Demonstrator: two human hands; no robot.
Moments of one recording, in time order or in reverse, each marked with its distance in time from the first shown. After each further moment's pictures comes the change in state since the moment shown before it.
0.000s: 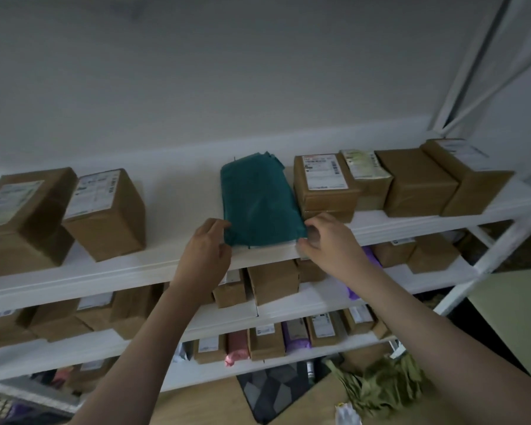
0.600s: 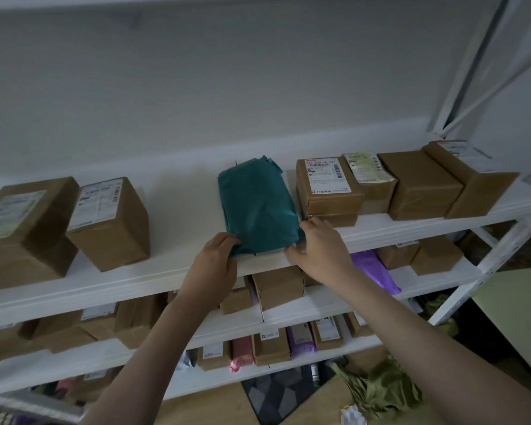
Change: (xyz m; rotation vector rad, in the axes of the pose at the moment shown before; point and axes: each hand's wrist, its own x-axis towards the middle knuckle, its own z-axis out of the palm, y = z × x) left_hand -0.002 -0.014 0.003 -0.024 -0.090 0.109; right_hand 0.010 -0.030 0.019 -0.090 0.015 0.023
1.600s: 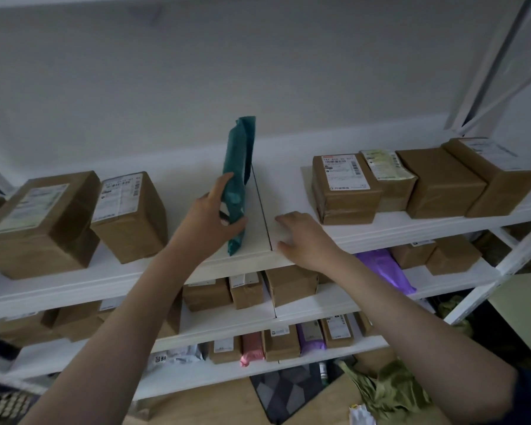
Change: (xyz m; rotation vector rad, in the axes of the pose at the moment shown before) left_hand 0.045 -0.003 -0.070 -0.044 0.003 -0.042; right_hand 0.027 -0.035 0.017 0.156 -0.229 -0.098
